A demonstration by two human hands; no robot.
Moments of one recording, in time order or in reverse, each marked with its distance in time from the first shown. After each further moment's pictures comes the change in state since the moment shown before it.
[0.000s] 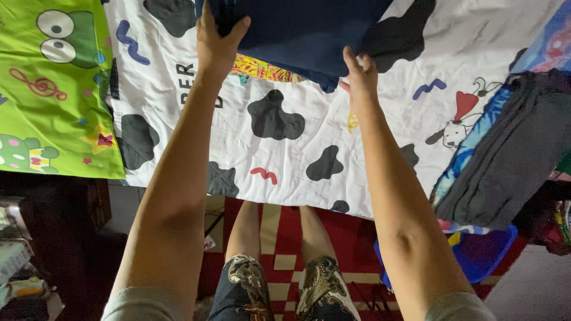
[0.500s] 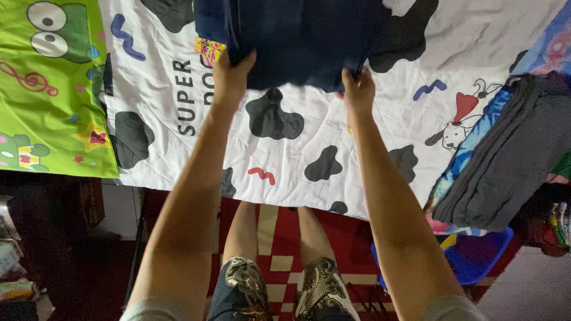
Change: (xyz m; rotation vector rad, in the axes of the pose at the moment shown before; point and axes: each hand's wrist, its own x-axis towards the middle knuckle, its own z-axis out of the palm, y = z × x) left_hand -0.064 -0.015 0.022 -0.286 -0.024 -0.053; right_hand -0.027 0.028 -0.003 -0.024 -0.004 -0.221
